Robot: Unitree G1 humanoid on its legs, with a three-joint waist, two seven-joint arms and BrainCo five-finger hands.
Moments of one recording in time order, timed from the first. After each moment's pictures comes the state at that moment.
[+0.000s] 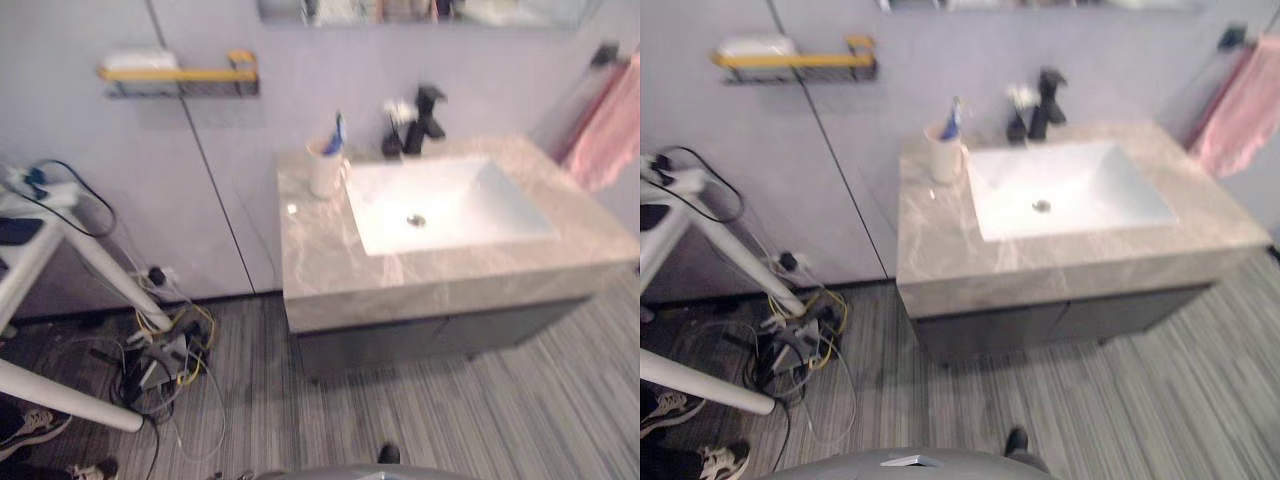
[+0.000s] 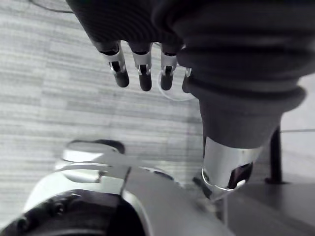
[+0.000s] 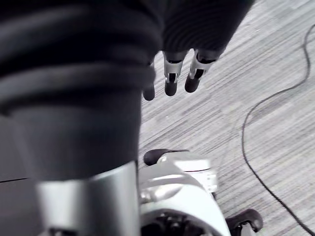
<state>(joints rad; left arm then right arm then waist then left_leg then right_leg) 0.14 0.13 0.14 1.12 -0.06 -0.05 0.06 0.20 -0.08 -0.30 1.14 0.06 -0.06 -0.04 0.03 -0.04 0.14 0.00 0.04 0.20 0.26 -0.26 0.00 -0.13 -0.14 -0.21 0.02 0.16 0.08</state>
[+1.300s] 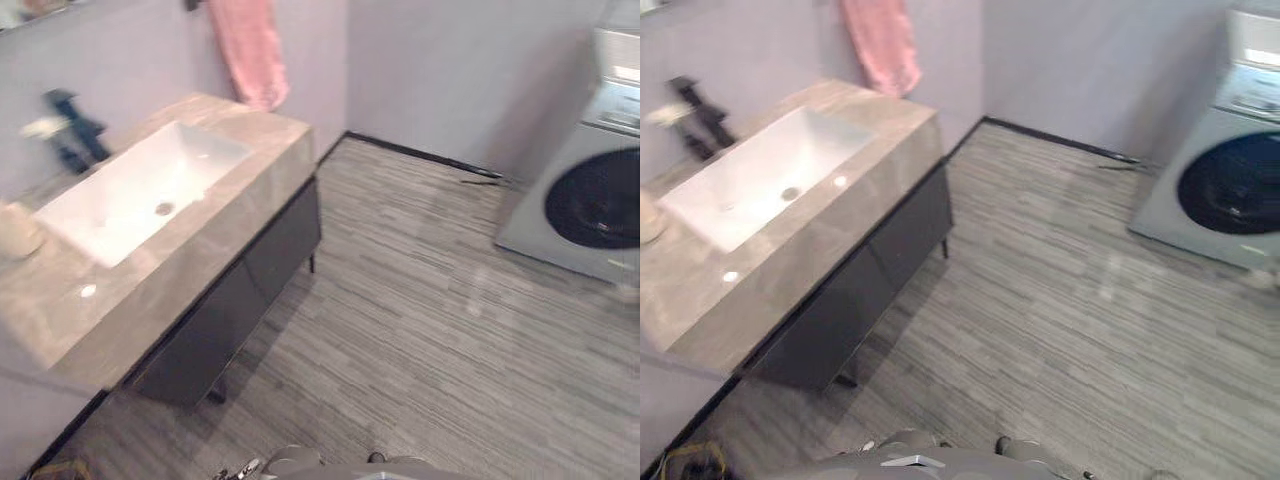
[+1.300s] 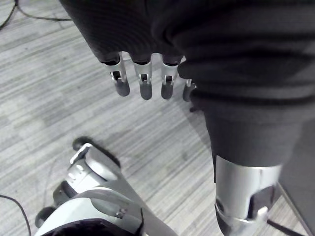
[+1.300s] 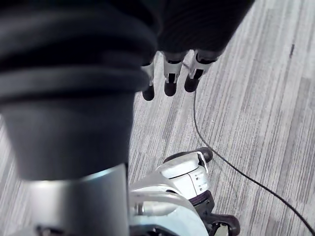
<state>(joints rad) 0.20 0.01 0.34 1.07 -0.10 -0.04 0.05 0.25 -0.14 -0.21 1.09 0.02 -0.05 0.00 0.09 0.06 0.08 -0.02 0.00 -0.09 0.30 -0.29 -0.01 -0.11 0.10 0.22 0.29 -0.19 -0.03</state>
